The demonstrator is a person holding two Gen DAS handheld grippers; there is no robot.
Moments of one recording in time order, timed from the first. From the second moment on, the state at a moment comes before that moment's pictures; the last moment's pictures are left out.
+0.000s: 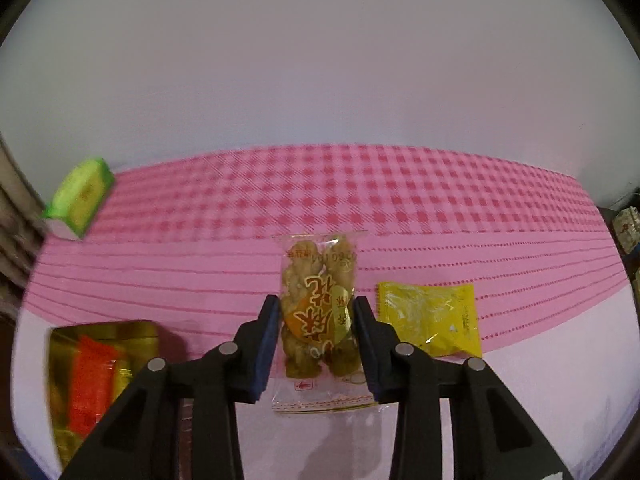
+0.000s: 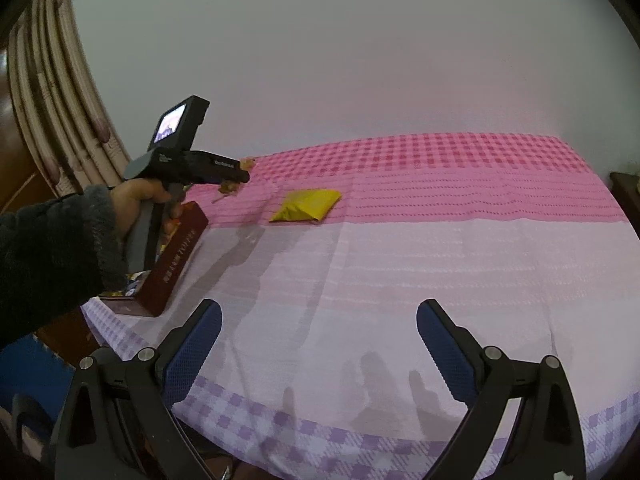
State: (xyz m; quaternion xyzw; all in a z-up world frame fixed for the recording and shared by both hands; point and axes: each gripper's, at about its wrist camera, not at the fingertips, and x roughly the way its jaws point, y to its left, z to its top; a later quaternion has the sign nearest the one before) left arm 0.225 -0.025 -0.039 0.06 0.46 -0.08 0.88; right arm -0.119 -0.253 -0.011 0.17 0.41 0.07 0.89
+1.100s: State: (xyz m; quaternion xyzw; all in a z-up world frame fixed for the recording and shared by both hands) left arm 0.137 0.131 0.065 0.06 0.40 0.03 0.91; right arm -0.133 -0.208 0.016 0.14 0.39 0.11 0.90
